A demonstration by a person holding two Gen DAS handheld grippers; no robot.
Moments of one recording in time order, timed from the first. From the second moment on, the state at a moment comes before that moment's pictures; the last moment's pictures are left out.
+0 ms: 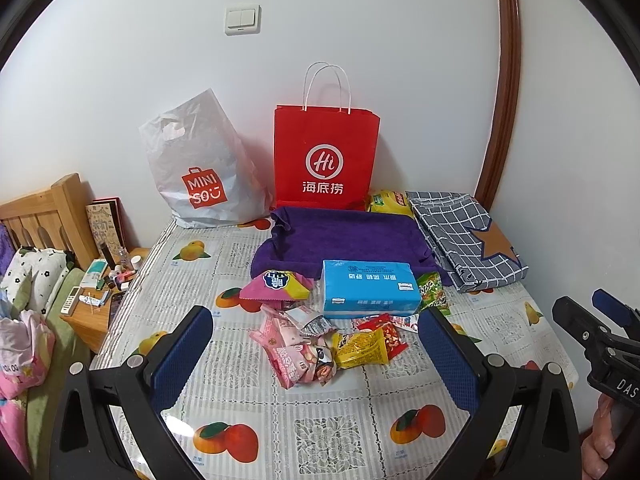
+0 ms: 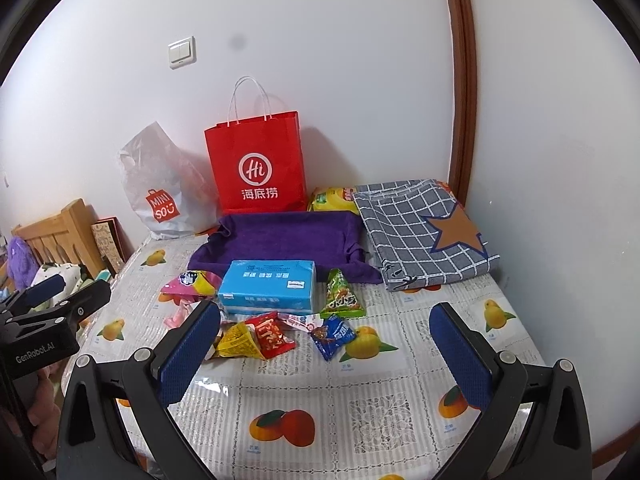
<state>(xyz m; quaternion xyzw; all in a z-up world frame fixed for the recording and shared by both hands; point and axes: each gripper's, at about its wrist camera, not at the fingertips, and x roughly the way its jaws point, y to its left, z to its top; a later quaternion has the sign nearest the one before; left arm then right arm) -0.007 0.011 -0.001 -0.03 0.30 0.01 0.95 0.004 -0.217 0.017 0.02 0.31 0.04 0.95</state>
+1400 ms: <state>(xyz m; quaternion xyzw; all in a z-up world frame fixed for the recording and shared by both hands) 0.032 0.024 -0.025 -0.03 0.32 0.01 0.95 0.046 -0.193 -0.013 -0.02 0.34 0.06 0.94</state>
